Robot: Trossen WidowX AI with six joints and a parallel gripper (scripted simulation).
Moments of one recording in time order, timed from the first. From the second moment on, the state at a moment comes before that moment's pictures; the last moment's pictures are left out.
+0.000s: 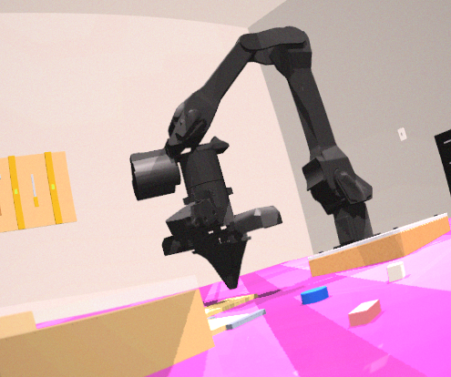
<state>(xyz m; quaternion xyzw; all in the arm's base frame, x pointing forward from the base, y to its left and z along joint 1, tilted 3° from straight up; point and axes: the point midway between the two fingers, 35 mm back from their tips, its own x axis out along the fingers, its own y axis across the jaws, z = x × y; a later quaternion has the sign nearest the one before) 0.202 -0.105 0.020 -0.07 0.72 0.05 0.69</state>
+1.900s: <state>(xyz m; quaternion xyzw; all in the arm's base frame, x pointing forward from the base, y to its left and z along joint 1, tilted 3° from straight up) 0.378 -0.072 0.058 -0.07 0.71 0.04 0.70</state>
